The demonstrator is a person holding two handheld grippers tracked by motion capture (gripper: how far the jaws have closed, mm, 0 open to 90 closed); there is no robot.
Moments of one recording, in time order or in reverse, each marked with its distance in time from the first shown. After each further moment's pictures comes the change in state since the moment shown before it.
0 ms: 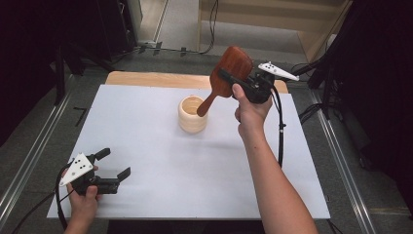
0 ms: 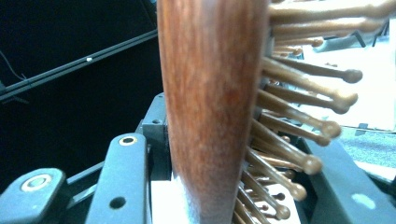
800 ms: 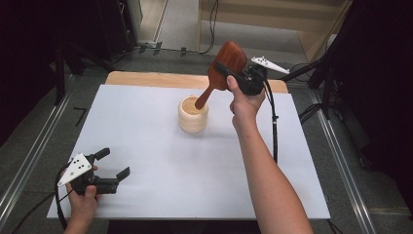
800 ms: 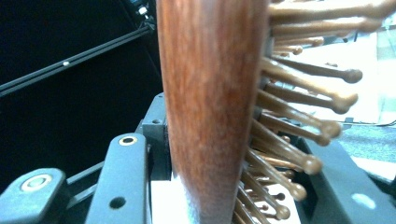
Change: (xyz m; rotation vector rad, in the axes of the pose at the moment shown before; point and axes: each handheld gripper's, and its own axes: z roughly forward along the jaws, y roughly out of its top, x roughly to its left) left arm 0.002 0.000 -0.001 -0.007 -0.006 -0.009; right arm -0.020 -0.001 0.031 0.003 -0.057 0.031
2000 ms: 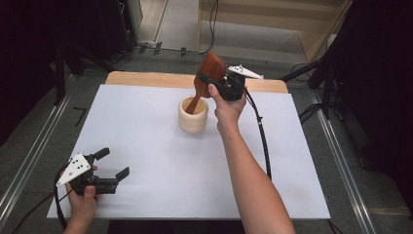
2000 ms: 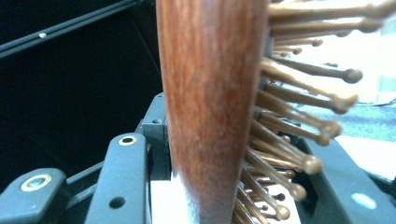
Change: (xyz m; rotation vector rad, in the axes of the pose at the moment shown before) left arm 0.001 0.000 -0.001 -0.008 -0.006 -0.002; right arm -0.001 -0.046 0.047 0.078 -0.034 -0.011
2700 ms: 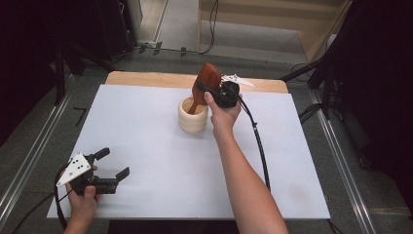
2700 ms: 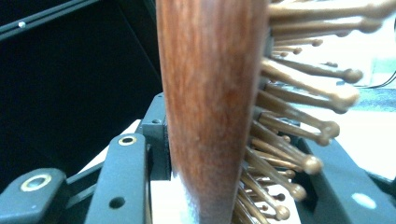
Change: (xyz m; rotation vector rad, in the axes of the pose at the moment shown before) left arm 0.000 0.000 0.000 0.000 -0.001 0.002; right arm -0.008 -0.031 0.014 0.028 -0.032 0.034
